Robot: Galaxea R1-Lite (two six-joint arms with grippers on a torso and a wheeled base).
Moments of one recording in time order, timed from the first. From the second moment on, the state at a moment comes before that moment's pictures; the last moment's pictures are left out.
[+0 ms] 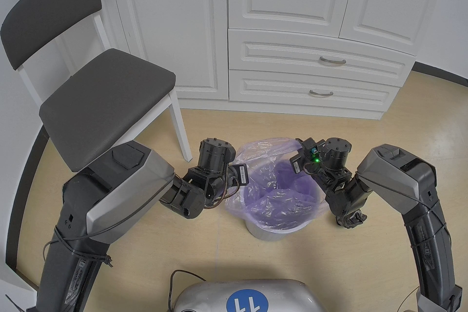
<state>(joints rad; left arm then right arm) -0.56 2.56 -1.52 -0.62 0.12 -0.39 0.32 2.65 -1.38 -1.27 -0.07 -0.42</state>
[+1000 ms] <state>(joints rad) -0.57 2.42 -1.37 -0.45 0.08 -0.35 0.28 2.49 -1.28 -1.07 0.02 -0.08</state>
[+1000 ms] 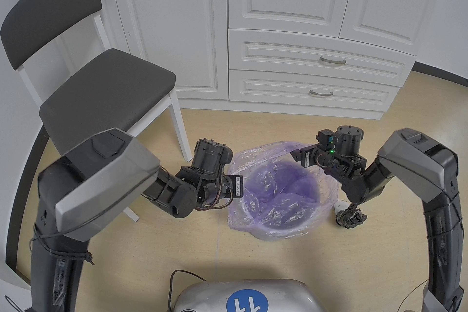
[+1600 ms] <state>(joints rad) -0.54 2.30 -1.34 -0.27 -0.03 -0.24 0.19 2.36 -1.25 -0.81 0.12 0.01</state>
